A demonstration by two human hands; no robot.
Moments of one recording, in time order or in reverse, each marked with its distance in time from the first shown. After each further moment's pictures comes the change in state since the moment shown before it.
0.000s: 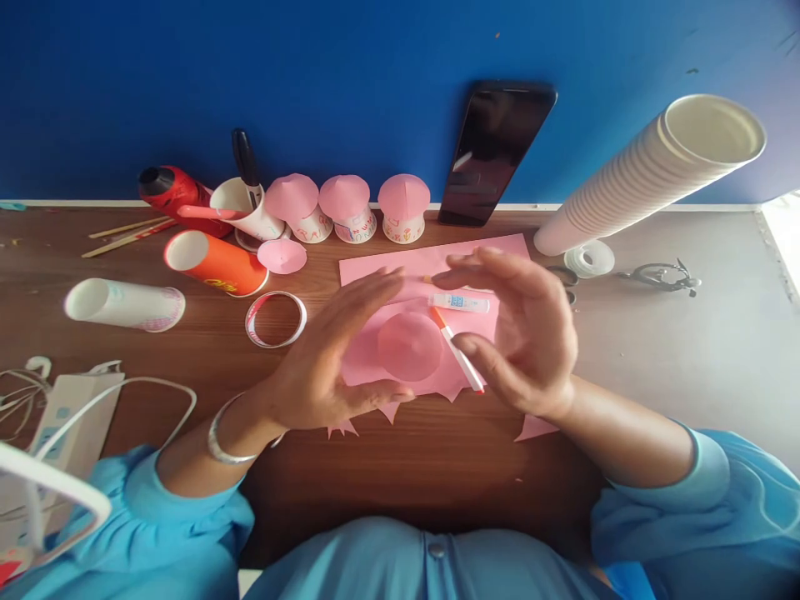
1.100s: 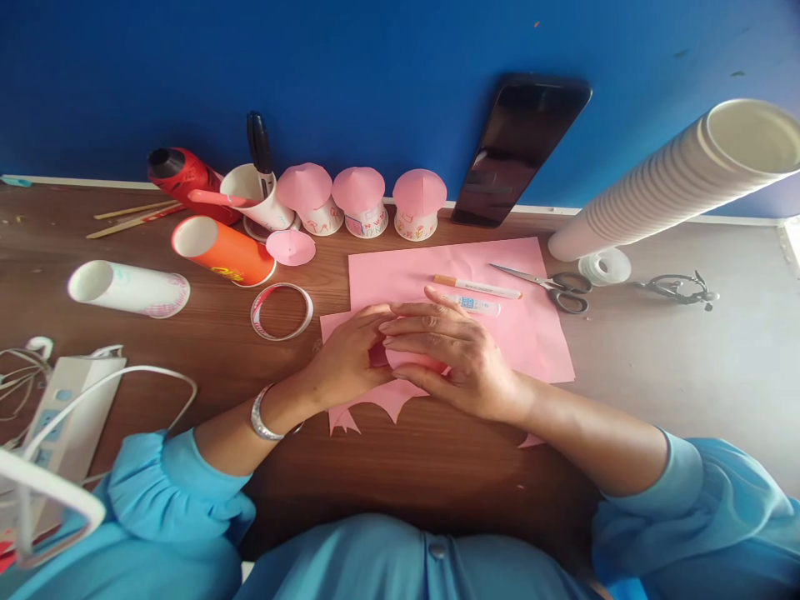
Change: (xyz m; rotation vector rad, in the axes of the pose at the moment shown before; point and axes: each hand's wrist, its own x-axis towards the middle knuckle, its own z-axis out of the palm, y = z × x) left_hand -0.004 -0.020 0.039 -0.045 -0.037 -0.265; right_hand -0.004 0.015 0.036 -0.071 -0.280 -0.157
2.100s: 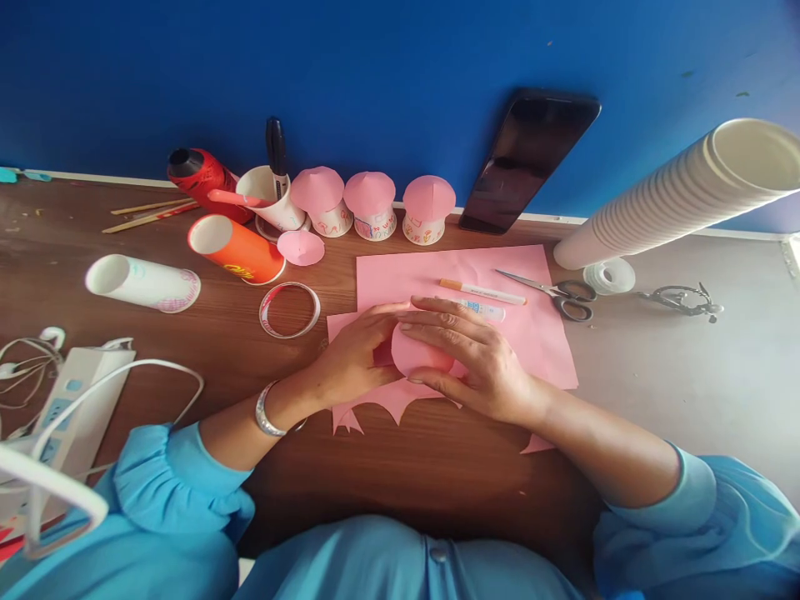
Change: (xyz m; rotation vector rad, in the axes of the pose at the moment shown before) left_hand -0.003 -0.008 0.001 -0.059 0.021 0.049; right_hand -0.006 0.002 -0.011 -0.021 -0.045 0.019
